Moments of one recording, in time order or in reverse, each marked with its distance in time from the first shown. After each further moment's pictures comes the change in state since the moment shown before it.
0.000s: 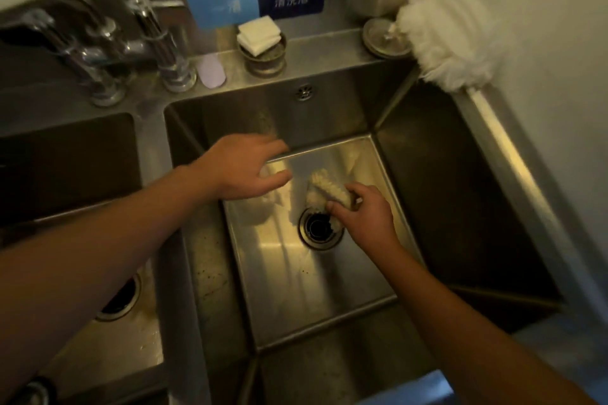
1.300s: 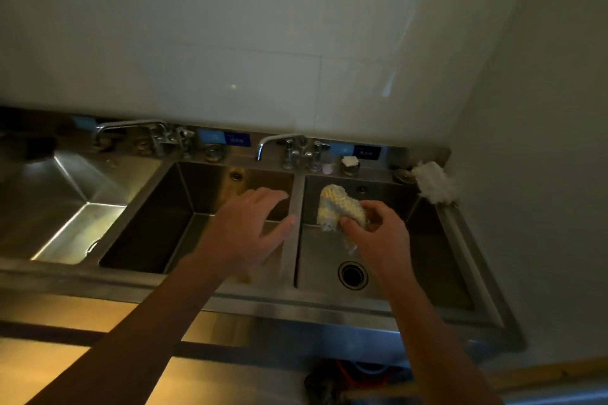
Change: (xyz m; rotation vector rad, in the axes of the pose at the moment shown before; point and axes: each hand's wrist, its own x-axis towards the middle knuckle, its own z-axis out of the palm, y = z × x) left_hand -0.377 0.298 -0.184 -0.075 0.643 -0.541; right_hand -0.320 -0.179 -0.190 0.291 -0.023 -0.518
